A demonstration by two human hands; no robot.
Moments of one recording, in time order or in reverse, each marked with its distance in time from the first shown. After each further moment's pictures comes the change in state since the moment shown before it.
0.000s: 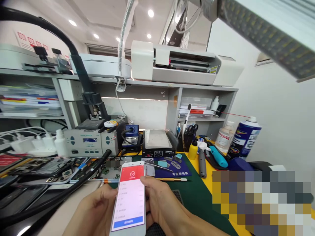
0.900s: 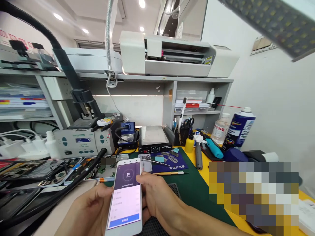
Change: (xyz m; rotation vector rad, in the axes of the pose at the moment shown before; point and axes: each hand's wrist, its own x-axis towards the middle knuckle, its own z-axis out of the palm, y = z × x) left_hand -0.001 -0.001 -0.003 0.096 0.078 0.001; right_hand 0.002 -0.001 0.000 0.001 0.024 0.006
